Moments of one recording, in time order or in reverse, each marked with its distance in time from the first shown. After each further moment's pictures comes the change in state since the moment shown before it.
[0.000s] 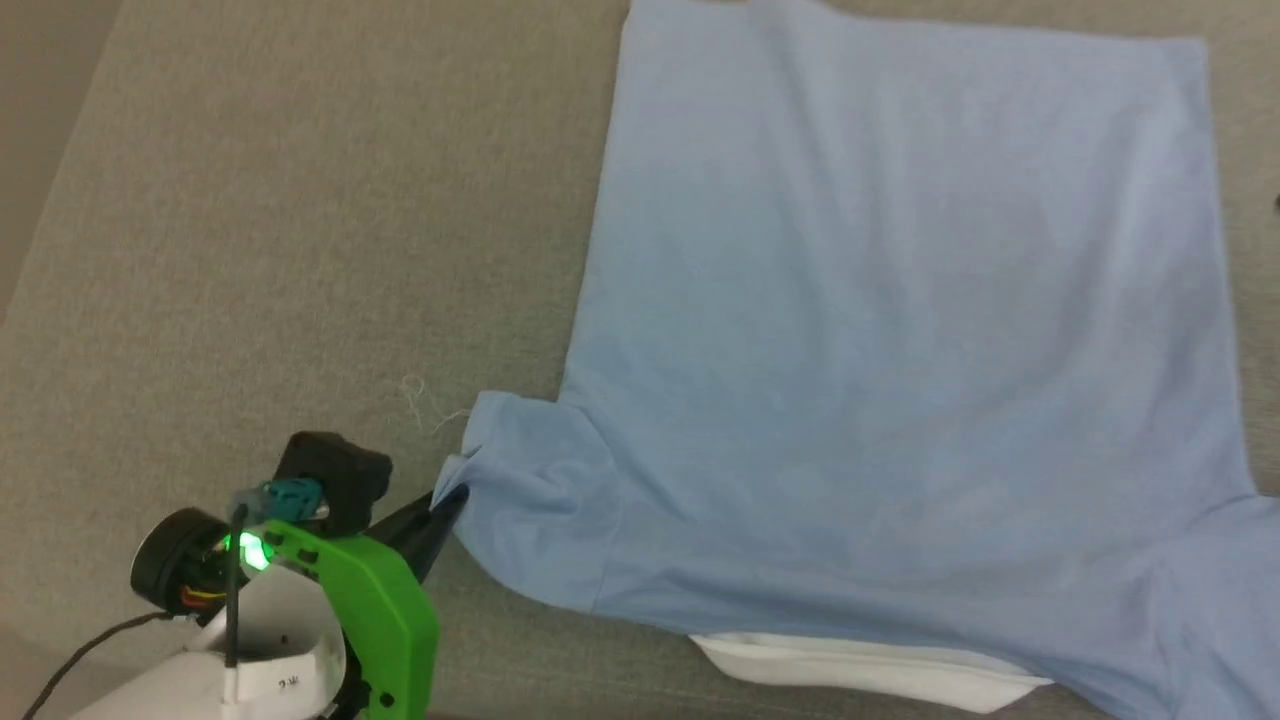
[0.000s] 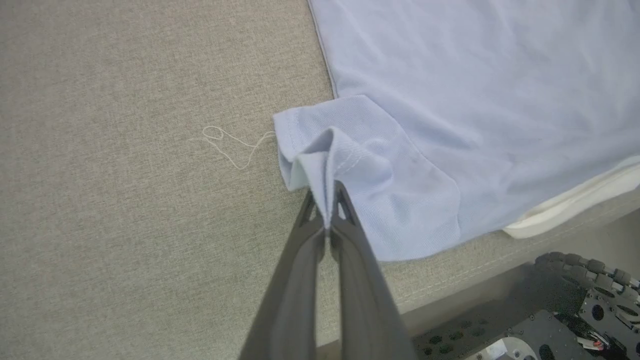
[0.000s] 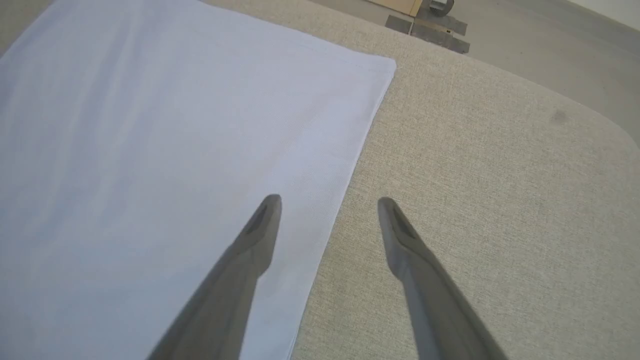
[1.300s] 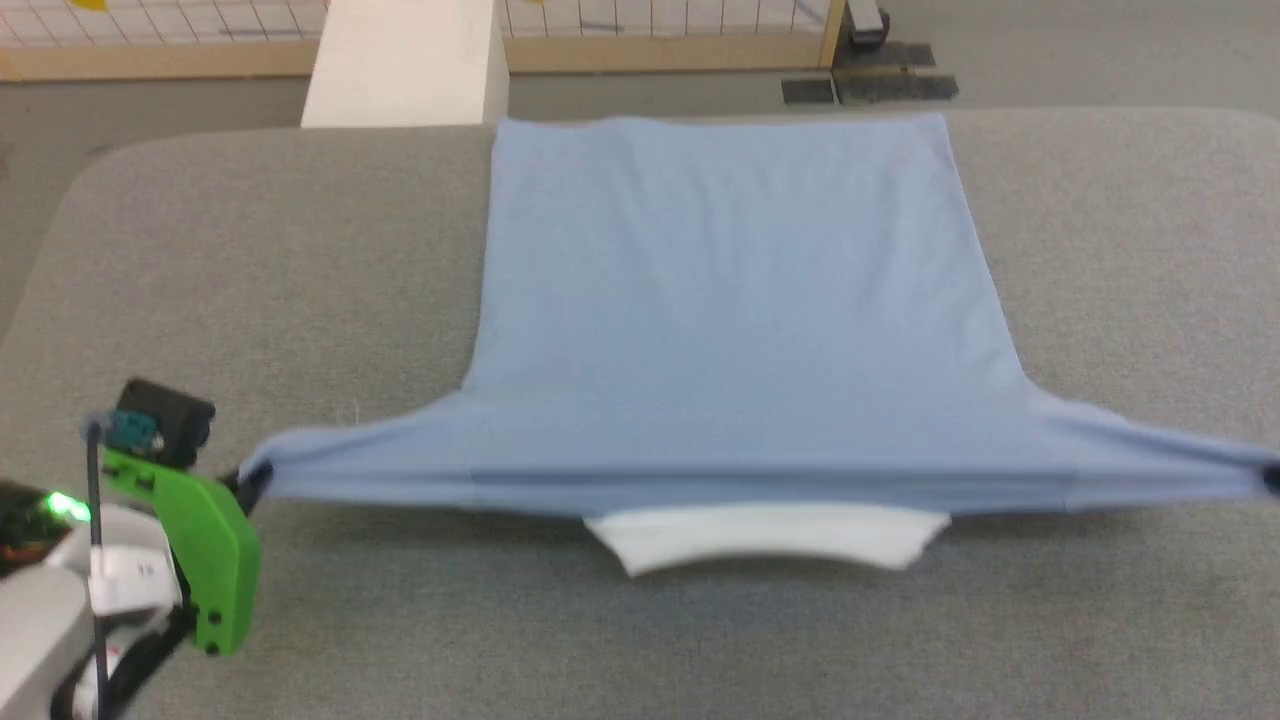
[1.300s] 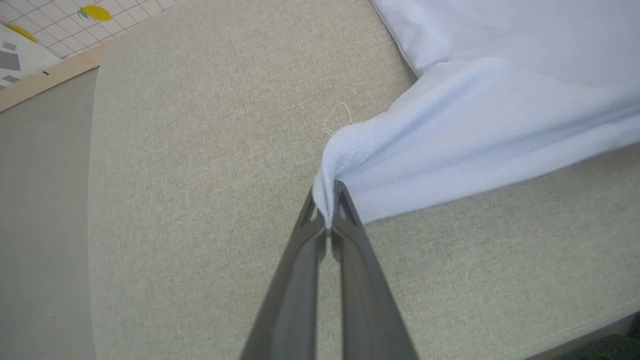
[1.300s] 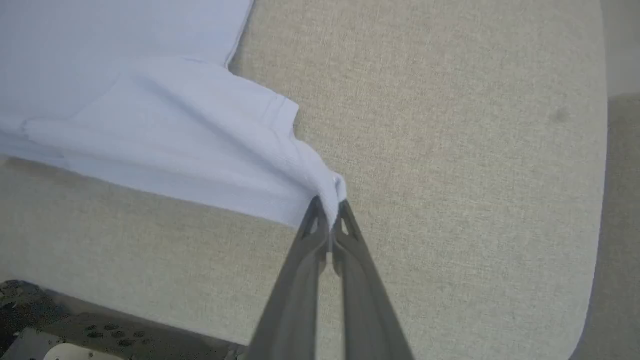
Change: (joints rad) left arm -0.075 0.072 0.052 0.466 -0.049 -0.204 -0.041; right arm 0.165 -0.220 0.509 0.199 0.320 0.004 -0.383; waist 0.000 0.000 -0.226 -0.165
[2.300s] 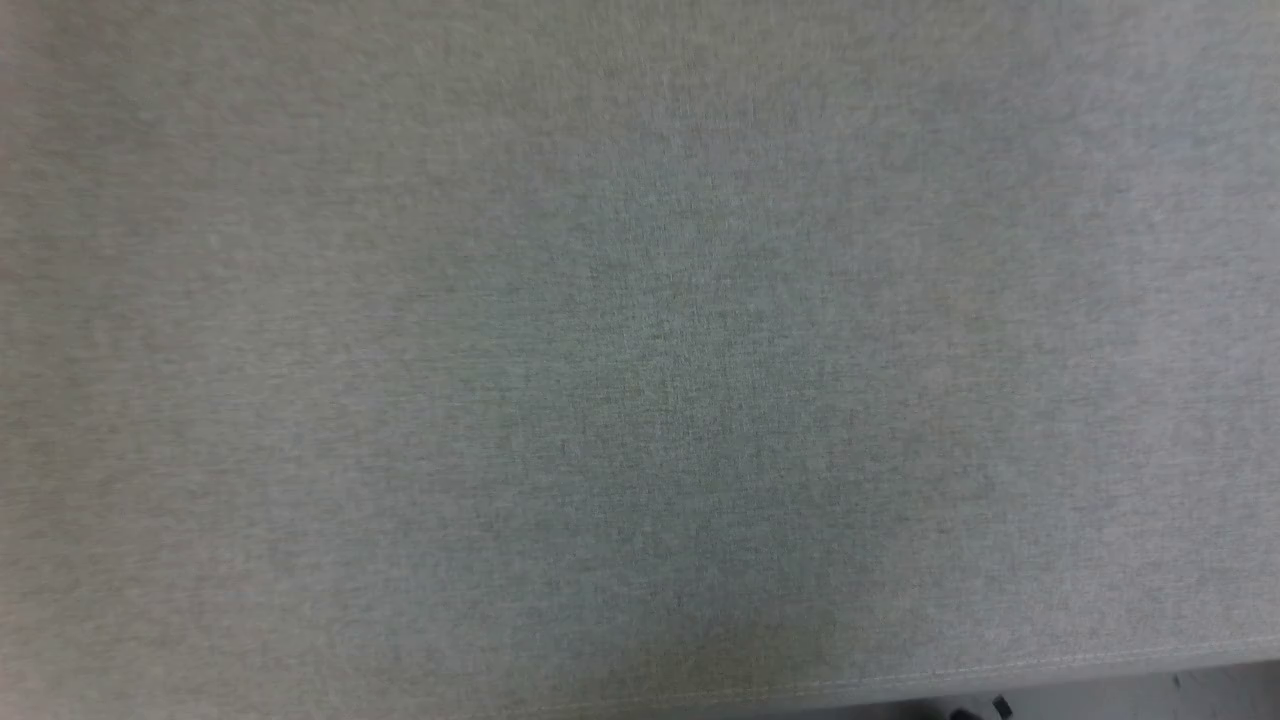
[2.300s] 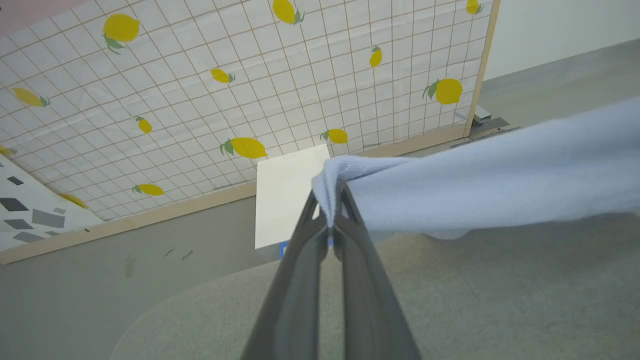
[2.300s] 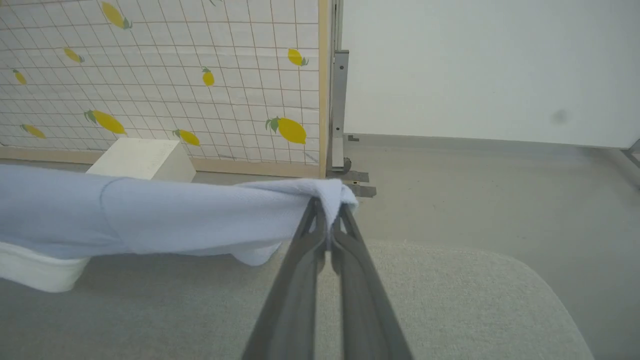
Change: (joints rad) left arm -1.074 -0.337 0.116 0.659 0.280 -0.230 -0.155; right arm -0.981 0.397 -0.178 0.436 -0.228 -0.004 -0.242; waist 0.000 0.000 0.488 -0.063
